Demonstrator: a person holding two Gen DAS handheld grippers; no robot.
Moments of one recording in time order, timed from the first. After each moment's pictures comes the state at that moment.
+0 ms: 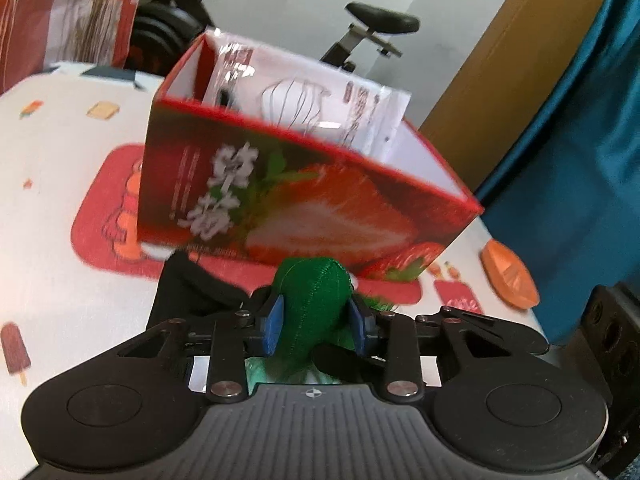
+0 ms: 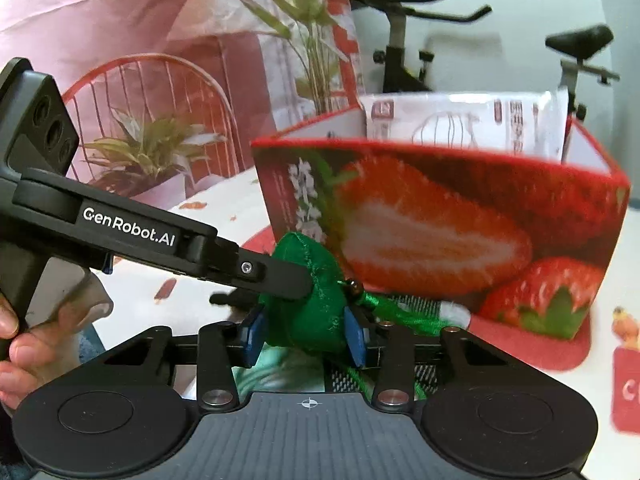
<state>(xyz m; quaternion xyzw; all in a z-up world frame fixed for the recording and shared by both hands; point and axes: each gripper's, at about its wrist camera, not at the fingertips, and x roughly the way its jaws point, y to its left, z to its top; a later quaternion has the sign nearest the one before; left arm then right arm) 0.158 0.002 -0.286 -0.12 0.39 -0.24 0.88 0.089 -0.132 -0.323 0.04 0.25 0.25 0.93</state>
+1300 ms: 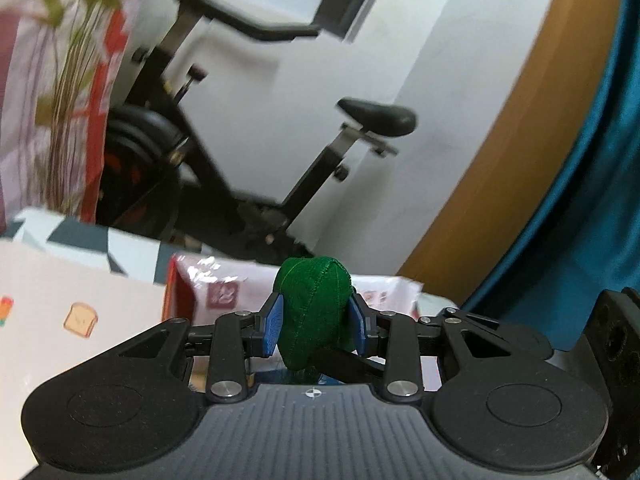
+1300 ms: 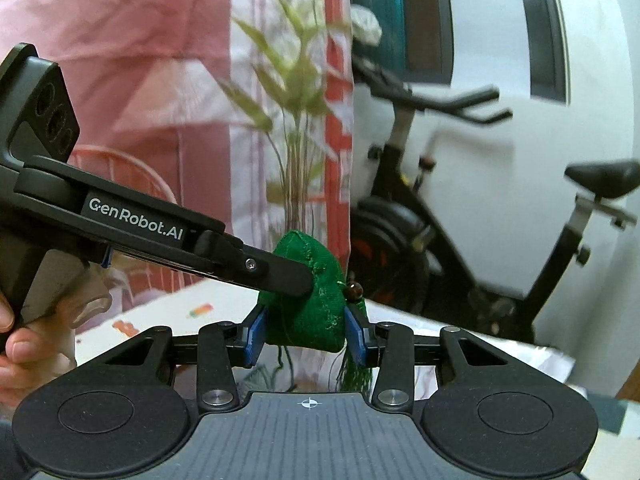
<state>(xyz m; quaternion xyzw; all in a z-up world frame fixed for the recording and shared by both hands) 0.297 -0.003 -0.152 -0.12 0.28 -0.26 0.92 0.259 -0.128 -0.188 -0.02 0.18 0.23 0.96</state>
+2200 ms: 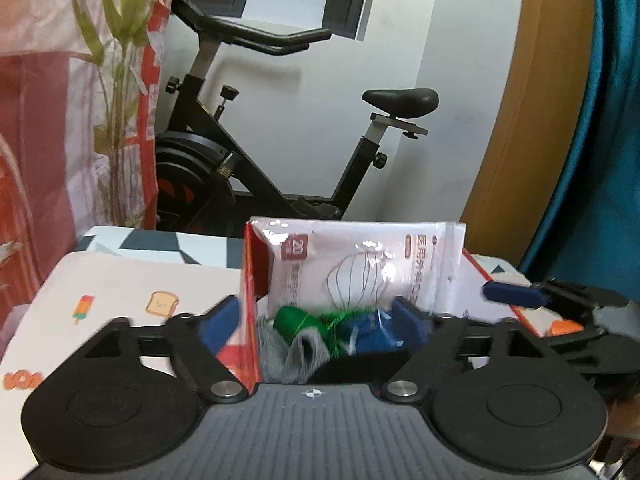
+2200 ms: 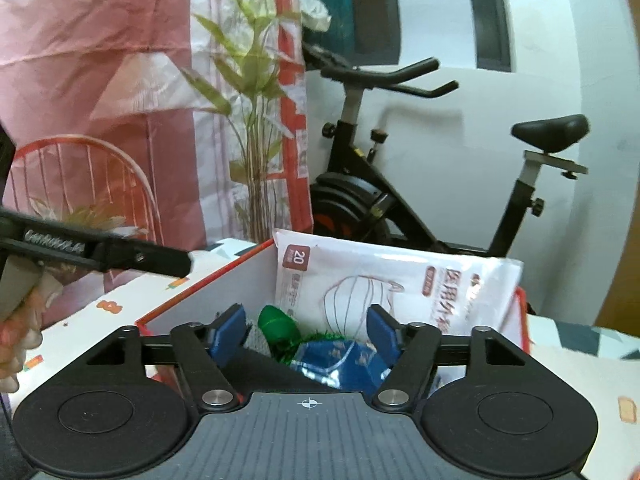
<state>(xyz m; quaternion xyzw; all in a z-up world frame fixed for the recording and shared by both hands) 0.260 0.021 -0.176 -0.03 0.28 -0.19 0.94 0.185 -0.152 -0.226 0.01 0.18 0.17 0.97</state>
